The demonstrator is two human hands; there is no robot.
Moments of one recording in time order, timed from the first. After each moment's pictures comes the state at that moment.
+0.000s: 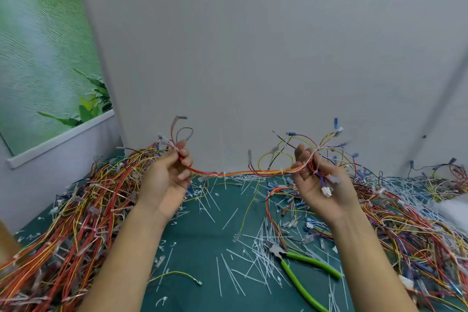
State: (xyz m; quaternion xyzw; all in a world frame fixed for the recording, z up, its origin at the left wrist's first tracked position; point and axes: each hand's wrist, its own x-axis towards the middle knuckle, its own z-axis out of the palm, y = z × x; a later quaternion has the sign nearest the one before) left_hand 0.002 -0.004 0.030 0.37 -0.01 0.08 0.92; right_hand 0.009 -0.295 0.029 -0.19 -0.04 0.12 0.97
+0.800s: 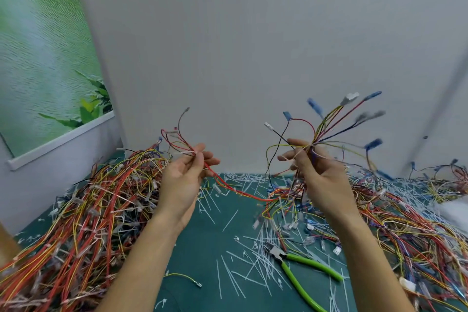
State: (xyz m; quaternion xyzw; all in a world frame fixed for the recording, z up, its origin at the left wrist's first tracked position) left_hand -0.001 -0.039 0.020 0.54 -0.03 0.19 0.82; right_hand -0.007 -0.281 0.033 -0.72 -0.16 -0.22 0.64
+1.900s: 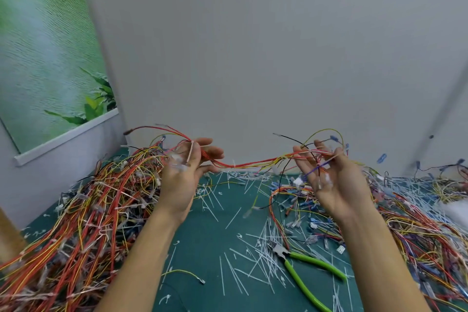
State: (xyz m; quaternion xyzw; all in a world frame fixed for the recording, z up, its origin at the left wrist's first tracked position) left_hand -0.005 -0.027 0.021 0.56 -0.15 0.19 0.79; right_hand 0.004 -0.295 0.042 -0.29 0.03 0.01 0.96
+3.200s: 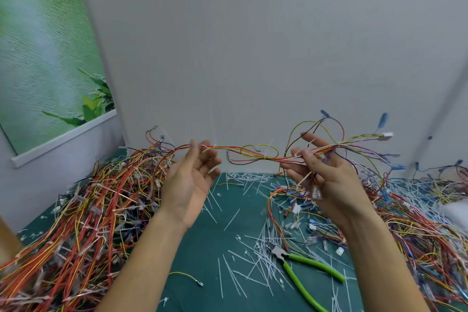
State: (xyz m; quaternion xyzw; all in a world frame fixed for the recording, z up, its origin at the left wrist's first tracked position) left_hand -0.003 -0.037 0.021 0.41 -0.07 0.08 0.90; right_hand -0.009 -0.285 0.046 -0.49 -0.11 -0.03 0.86
